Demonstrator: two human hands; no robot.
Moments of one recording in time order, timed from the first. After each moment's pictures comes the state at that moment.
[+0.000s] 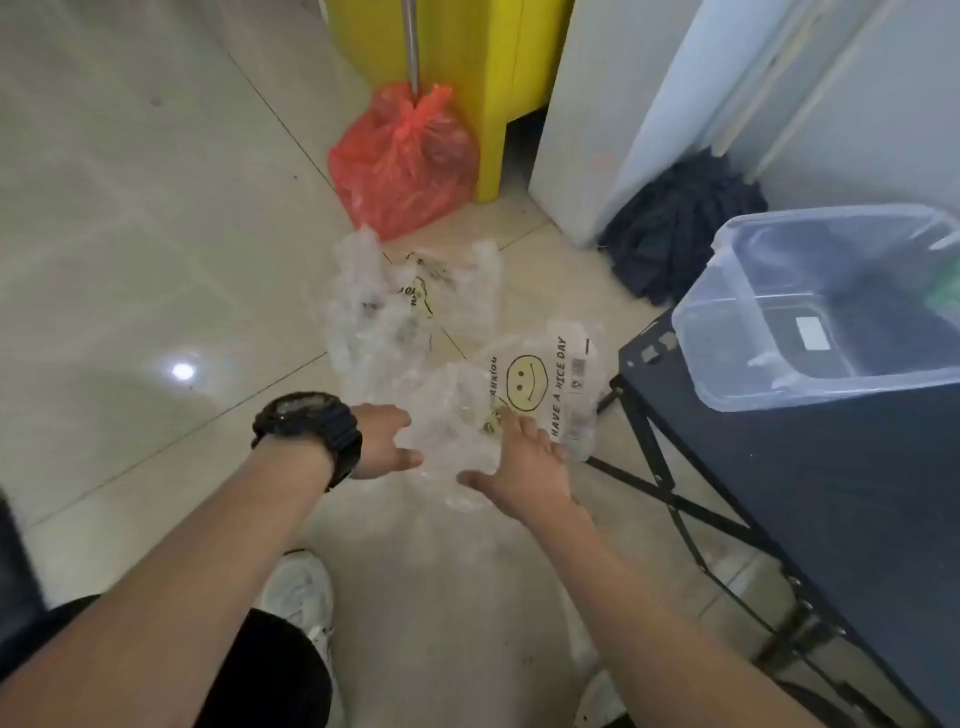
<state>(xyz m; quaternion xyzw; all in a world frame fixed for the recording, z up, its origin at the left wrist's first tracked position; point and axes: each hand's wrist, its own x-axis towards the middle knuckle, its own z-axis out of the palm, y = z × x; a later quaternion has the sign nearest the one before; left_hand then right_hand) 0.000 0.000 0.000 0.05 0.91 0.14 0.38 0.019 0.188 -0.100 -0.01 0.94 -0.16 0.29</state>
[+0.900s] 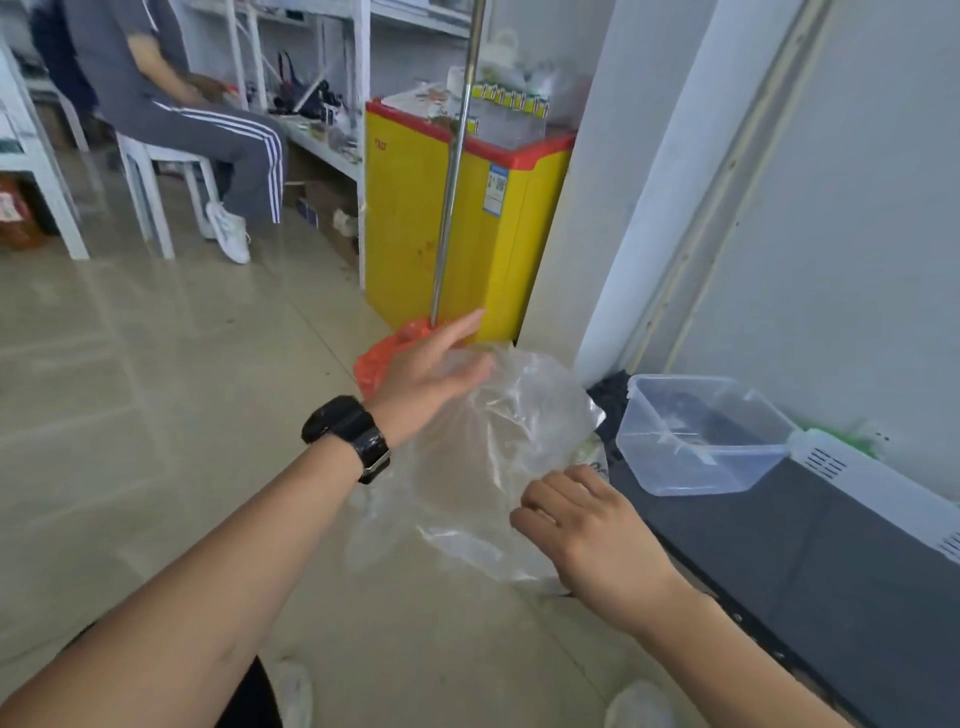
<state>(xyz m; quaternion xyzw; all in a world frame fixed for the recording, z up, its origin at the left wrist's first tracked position) 0.066 -0.036 0.139 0.19 0.80 0.56 -0.04 0.152 0.192 0.101 -0.42 0.86 0.07 -0.28</state>
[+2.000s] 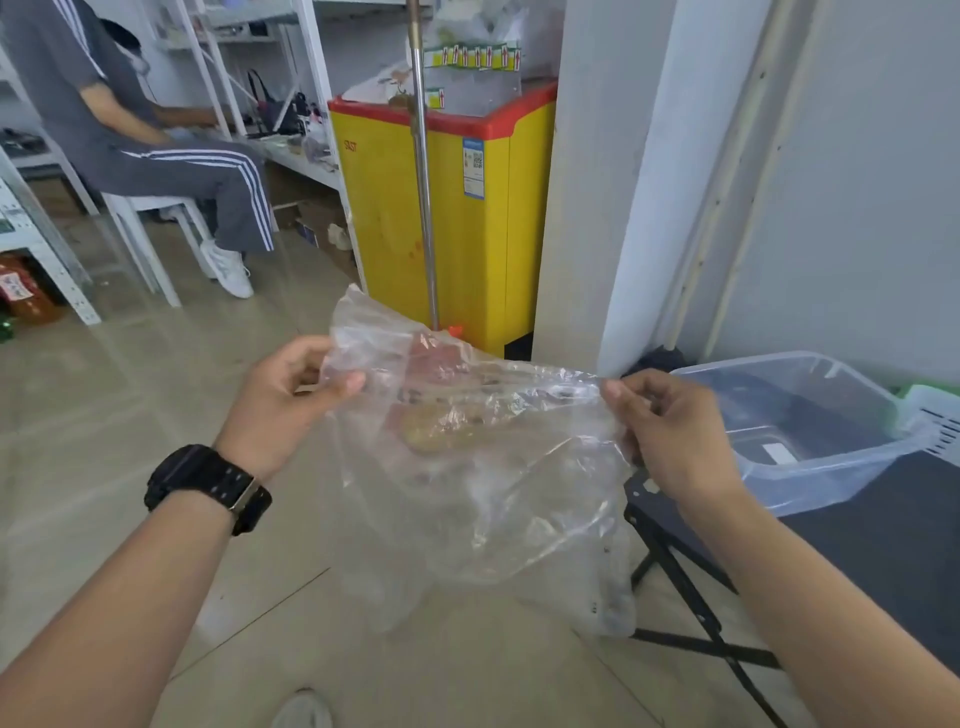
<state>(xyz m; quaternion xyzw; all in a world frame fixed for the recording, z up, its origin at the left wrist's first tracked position) -0.012 -0.093 0.120 0.03 0.79 0.59 -0.15 0.003 0.233 0.111 0.04 0.80 -0.58 -0.12</state>
